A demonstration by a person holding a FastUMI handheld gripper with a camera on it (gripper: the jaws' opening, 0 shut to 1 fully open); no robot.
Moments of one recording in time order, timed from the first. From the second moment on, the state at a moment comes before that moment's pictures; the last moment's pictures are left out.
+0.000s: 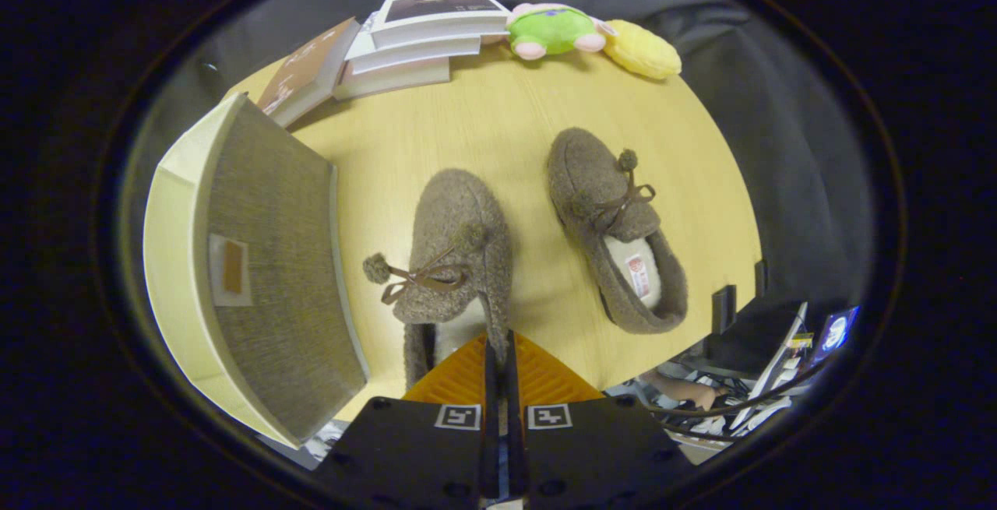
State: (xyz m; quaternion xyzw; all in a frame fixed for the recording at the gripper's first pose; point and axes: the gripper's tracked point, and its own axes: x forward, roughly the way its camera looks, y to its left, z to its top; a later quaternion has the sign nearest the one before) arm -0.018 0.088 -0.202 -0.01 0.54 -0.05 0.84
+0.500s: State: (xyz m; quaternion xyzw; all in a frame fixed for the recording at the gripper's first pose) arm -0.049 0.085 -0.139 -0.09 0.54 -0.11 0.83
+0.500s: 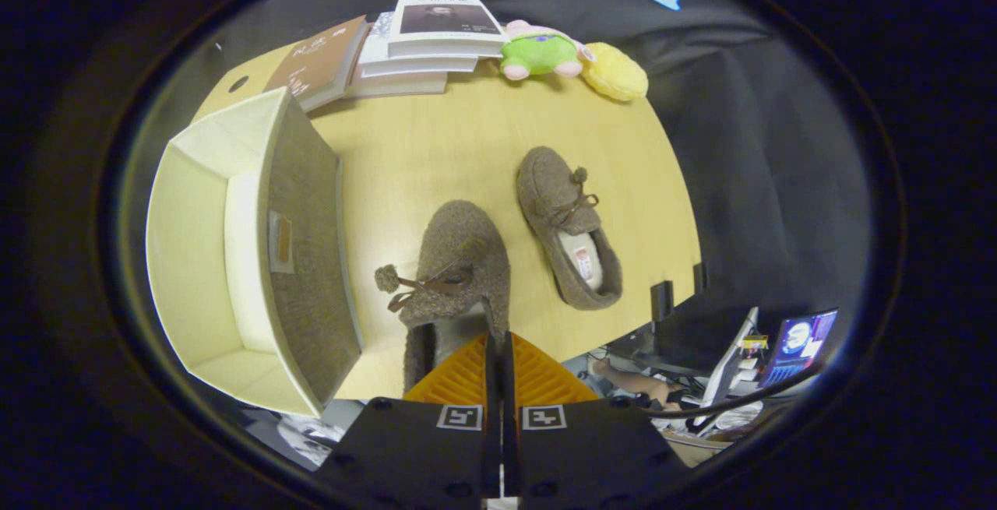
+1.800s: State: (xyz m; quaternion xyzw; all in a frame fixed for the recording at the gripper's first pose) arm -0.006 0.312 -0.088 -0.16 0.50 -0.06 0.85
